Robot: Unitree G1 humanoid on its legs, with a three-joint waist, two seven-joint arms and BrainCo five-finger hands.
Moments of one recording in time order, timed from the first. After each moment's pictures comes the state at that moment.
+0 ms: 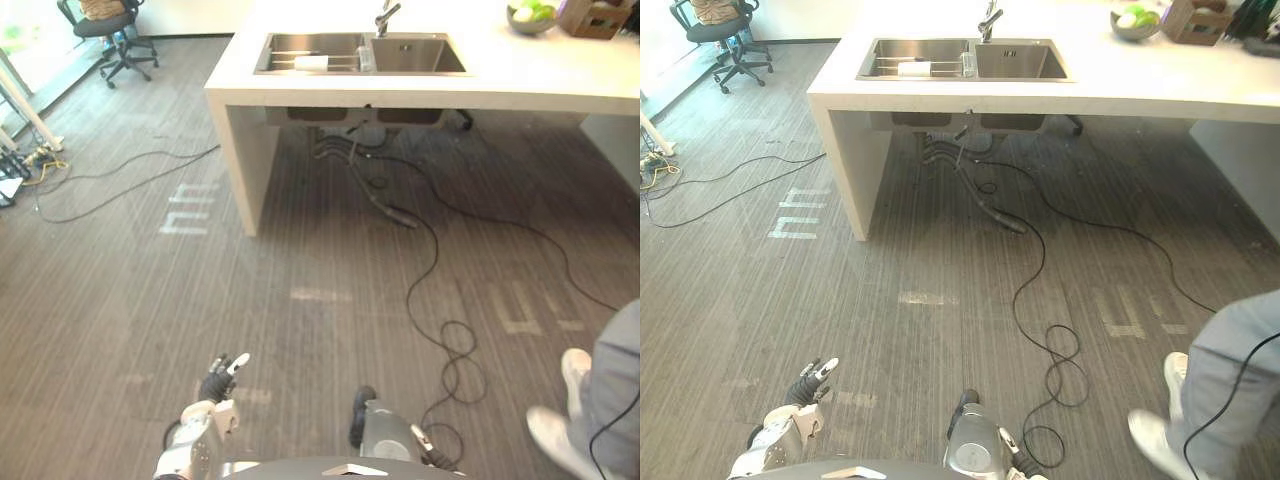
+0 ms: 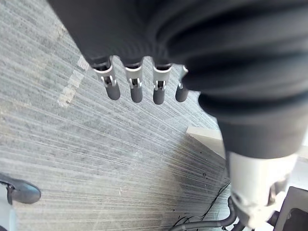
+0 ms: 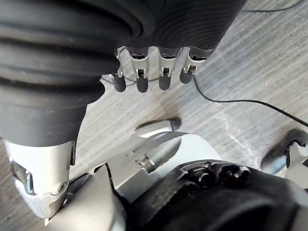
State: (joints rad) left arm 0.14 0.09 -0.17 0.63 -0.56 -0.01 0.10; right arm 0.11 -0.18 -0.16 1.07 0.56 0.16 0.06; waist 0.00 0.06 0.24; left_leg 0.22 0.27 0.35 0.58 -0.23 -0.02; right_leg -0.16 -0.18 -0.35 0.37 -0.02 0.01
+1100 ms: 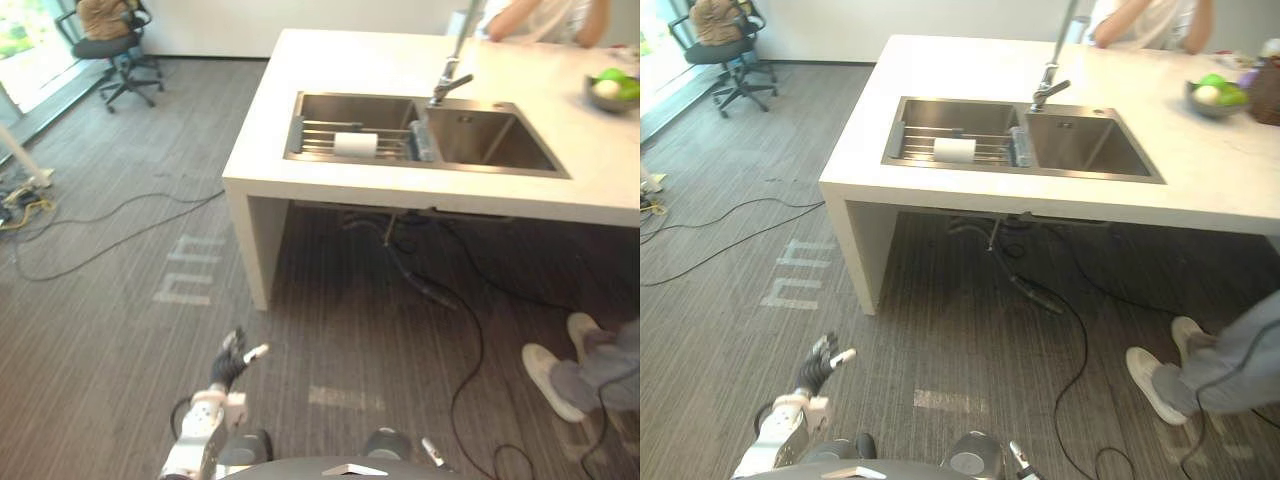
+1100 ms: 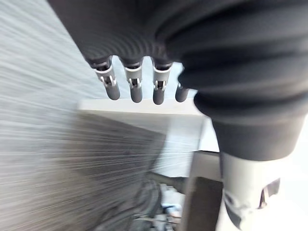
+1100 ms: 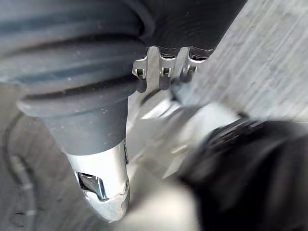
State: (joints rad) left arm 0.16 0.13 -0.20 0.32 -0.27 -0.25 0.08; right arm 0.18 -0.15 -0.29 1.12 0.87 0.24 0.13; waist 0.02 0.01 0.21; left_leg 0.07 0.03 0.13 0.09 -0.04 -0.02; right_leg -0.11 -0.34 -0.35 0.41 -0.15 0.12
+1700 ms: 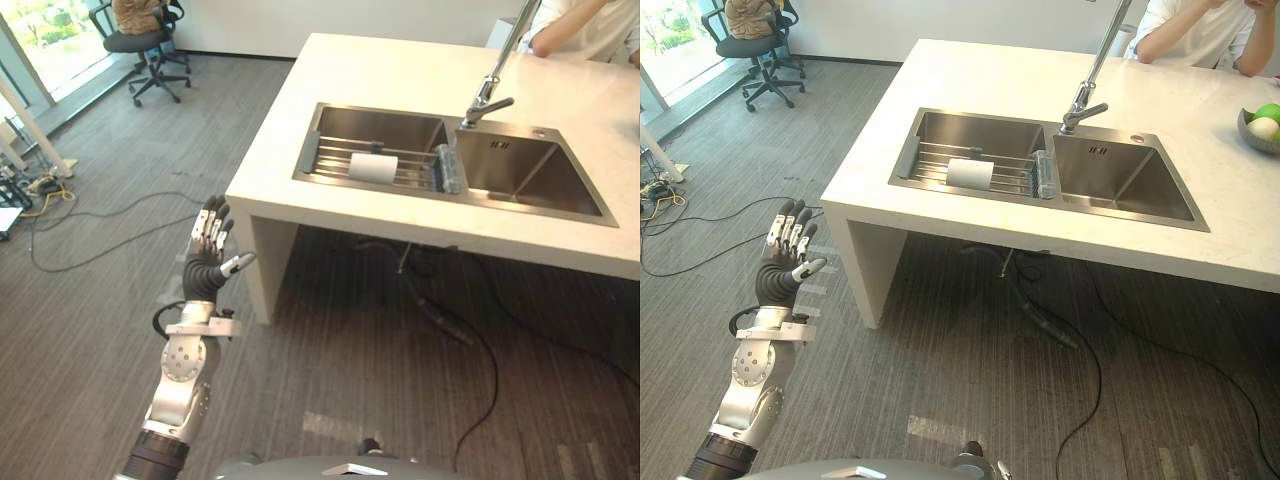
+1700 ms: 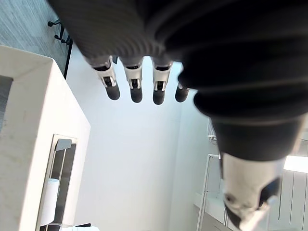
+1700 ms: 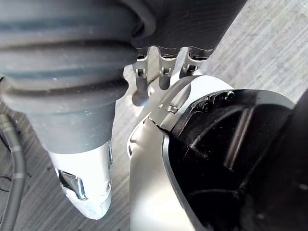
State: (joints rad) left arm 0.03 0.21 -0.20 -0.07 -0.35 -0.43 0.11; right arm 0.20 -0.16 -0.25 1.15 0.80 0.22 0.25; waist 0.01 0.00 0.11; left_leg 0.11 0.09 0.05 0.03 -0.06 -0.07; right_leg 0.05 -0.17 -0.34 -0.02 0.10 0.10
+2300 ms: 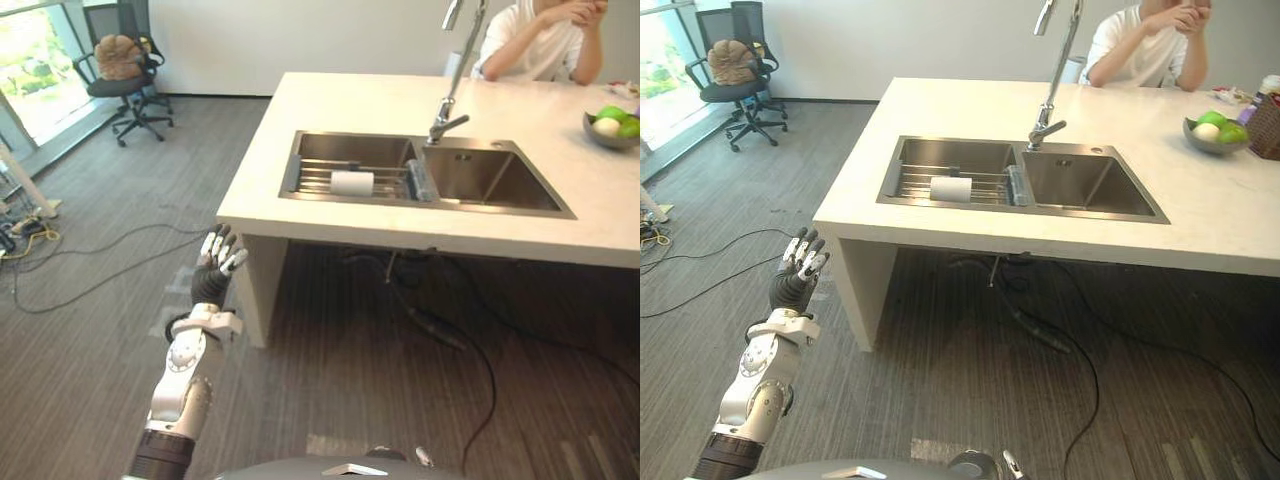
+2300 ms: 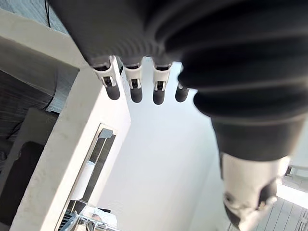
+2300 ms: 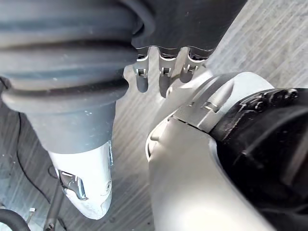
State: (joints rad) left arm 0.03 0.14 -0.11 -0.08 -0.56 -0.06 0.10; right arm 0.21 -0.12 -0.26 1.04 0.72 0.09 0.12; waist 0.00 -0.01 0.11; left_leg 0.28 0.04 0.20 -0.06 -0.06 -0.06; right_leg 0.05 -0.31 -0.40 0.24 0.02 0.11
